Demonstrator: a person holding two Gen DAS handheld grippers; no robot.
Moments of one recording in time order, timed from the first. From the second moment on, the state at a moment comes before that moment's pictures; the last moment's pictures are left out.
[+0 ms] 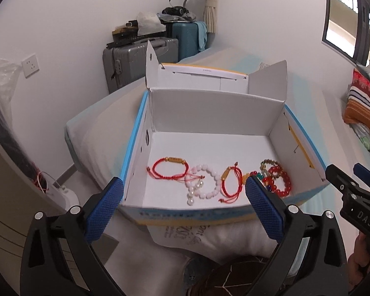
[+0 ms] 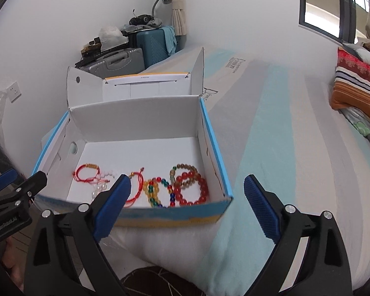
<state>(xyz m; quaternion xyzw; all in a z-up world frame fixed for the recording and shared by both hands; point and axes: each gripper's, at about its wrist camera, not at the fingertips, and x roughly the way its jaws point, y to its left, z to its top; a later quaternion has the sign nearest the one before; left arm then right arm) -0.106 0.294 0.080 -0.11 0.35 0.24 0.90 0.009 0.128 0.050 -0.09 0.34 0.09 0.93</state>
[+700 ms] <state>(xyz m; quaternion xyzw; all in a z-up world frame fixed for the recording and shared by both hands) -0.113 0.287 0.063 -0.11 0.37 0.22 0.90 0.002 0.128 0.037 -0.09 0.34 0.08 0.93</state>
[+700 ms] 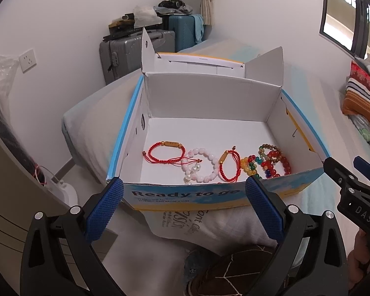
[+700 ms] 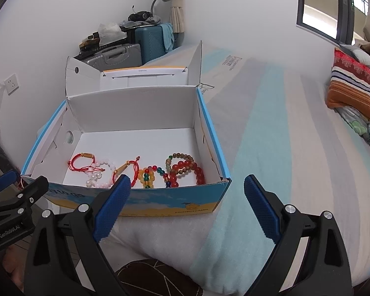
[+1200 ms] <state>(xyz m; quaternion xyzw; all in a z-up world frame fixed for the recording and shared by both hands) -0.109 0.284 0.059 -0.10 0.38 0.22 0.89 0.004 0.128 0.036 -0.09 0.35 0.08 0.93</state>
